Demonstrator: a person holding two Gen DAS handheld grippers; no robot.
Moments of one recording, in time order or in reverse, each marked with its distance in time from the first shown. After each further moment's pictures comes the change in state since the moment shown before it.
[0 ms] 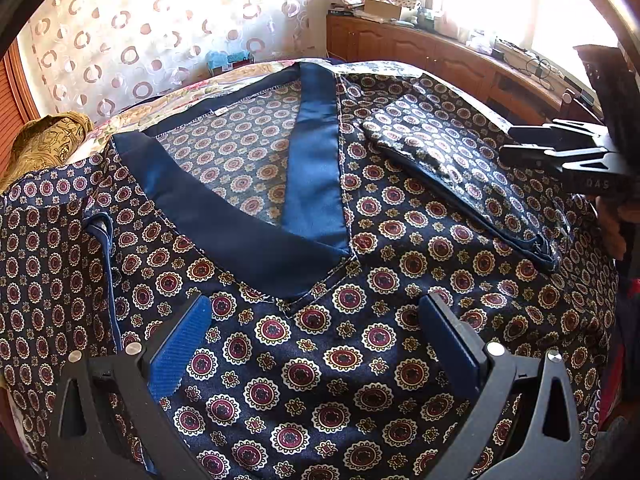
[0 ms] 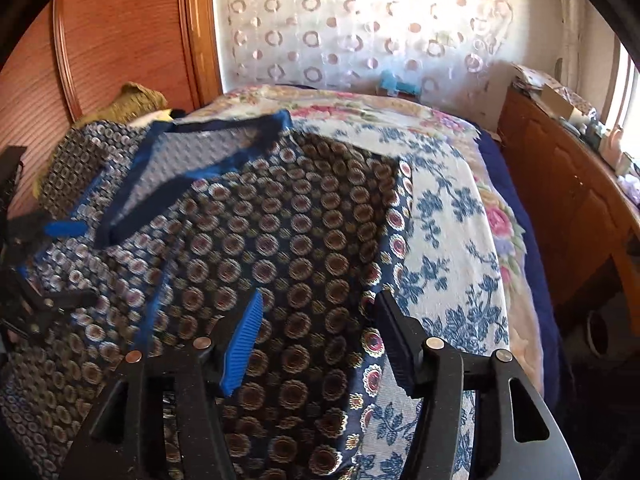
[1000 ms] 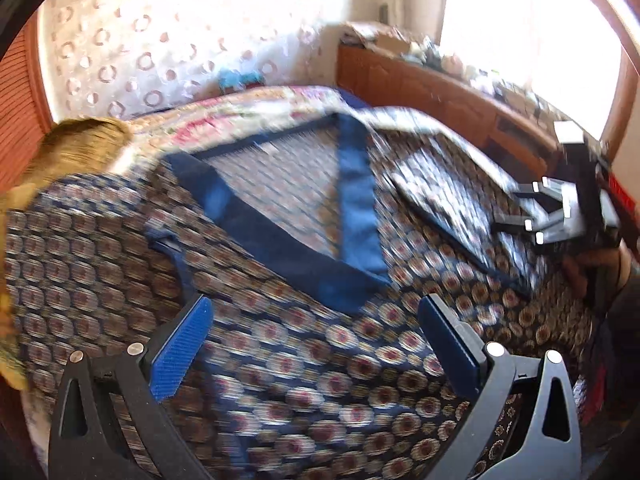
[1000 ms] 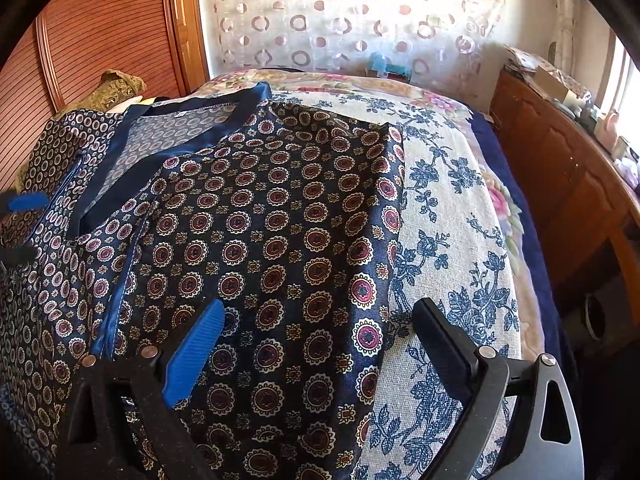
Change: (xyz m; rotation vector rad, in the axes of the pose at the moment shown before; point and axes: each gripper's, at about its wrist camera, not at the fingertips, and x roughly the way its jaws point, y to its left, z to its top) left arm -0.051 0.056 0.006 -0.097 -0.127 -0.028; right arm 0.030 -0.007 -0.001 0.031 0.052 -0.028
